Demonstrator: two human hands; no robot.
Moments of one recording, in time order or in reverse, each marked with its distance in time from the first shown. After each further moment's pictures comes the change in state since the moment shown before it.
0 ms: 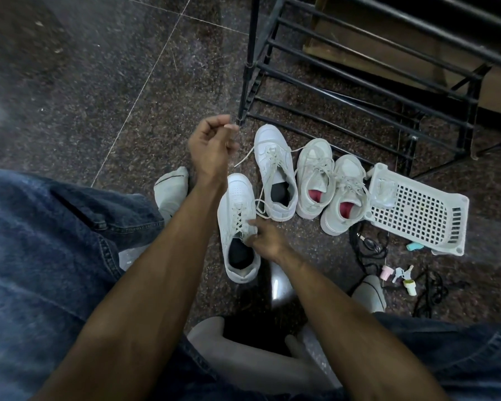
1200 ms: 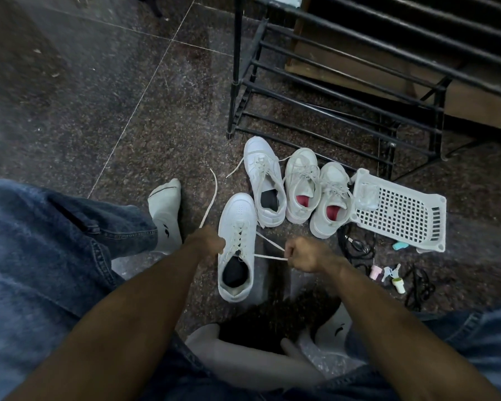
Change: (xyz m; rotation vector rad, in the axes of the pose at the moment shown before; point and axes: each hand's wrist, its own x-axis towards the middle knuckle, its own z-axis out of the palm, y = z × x) left_hand -0.056 -0.077 -0.084 1.488 -0.572 -0.584; right_hand -0.056 0.032 -0.086 -0.659 -0.077 0.035
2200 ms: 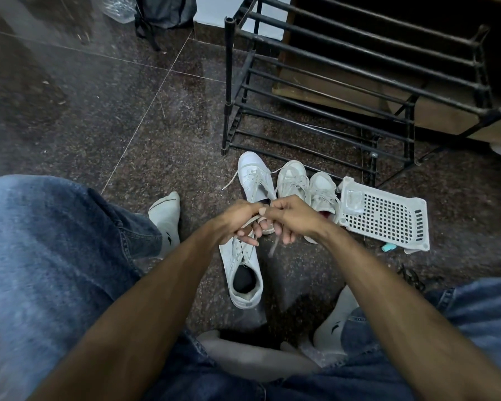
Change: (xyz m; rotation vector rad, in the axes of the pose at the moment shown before) left_hand -0.070 0.082 -0.031 -0.643 -0.246 0.386; right_hand -0.059 -0.063 -0.072 0.688 0.120 -0.256
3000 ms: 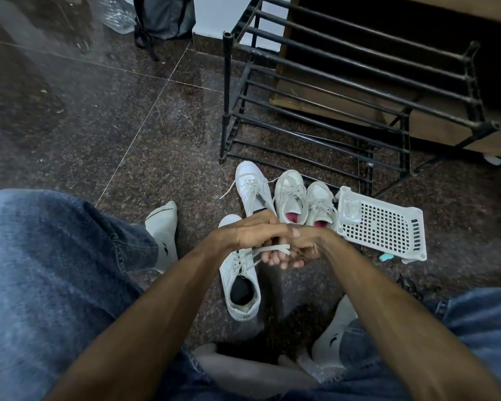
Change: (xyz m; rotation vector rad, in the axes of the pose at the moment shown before) left_hand -0.023 0.031 0.016 0.372 -0.389 0.340; right_hand 0.009 0.020 -0.014 -0.021 -0.398 0.384
